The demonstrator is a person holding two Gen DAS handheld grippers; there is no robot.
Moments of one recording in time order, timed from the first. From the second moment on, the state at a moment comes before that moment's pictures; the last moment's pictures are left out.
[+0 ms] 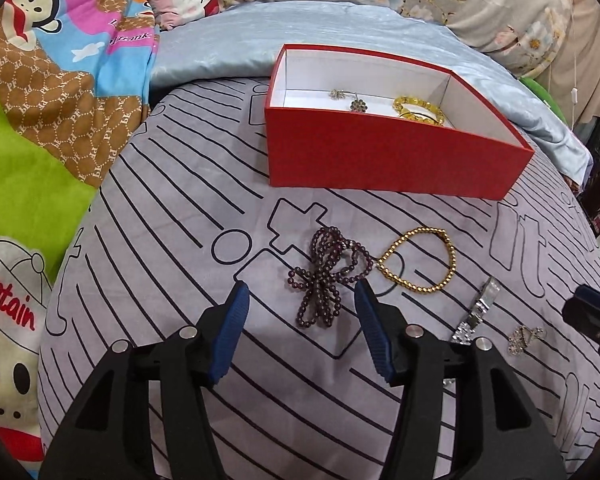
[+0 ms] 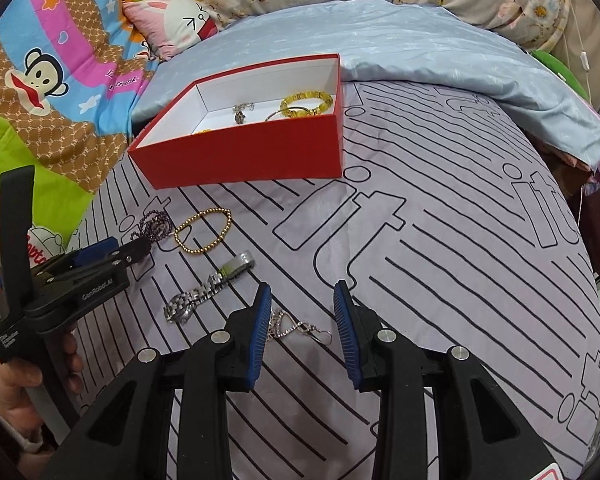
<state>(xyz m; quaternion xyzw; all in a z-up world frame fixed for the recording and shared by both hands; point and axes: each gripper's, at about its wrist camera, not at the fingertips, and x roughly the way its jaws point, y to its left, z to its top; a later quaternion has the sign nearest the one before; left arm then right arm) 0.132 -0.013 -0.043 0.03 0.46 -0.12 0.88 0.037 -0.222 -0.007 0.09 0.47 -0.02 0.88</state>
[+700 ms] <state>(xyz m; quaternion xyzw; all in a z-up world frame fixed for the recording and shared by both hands) 0.137 -0.015 -0.045 0.00 0.46 -0.15 0.88 0.026 -0.217 -0.026 0.09 0.50 -0.01 0.86</state>
